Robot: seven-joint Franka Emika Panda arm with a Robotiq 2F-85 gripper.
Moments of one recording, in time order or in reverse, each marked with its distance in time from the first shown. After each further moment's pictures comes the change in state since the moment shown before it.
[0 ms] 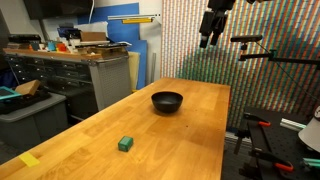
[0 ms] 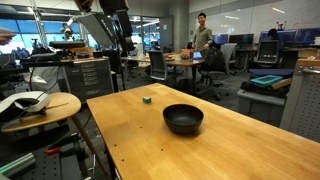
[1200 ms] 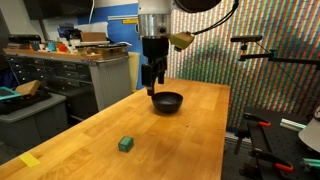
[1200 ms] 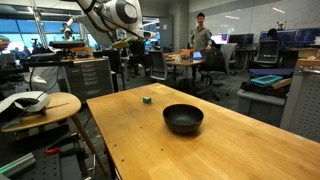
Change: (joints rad) arm 0.181 0.743 0.090 0.475 -0.153 0.097 0.041
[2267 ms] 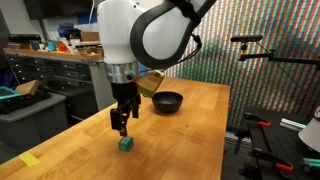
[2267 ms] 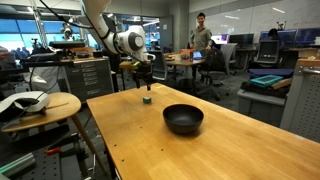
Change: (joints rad) arm 0.156 0.388 -0.071 0.291 0.003 0.095 -0.041
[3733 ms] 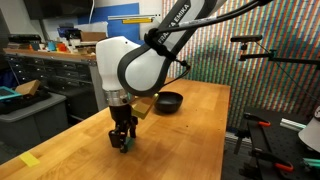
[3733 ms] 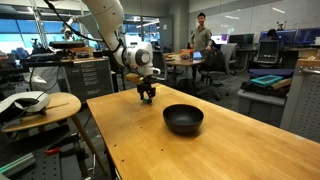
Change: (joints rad) arm 0.000 0.206 -0.020 0.152 0.092 0.009 -0.071
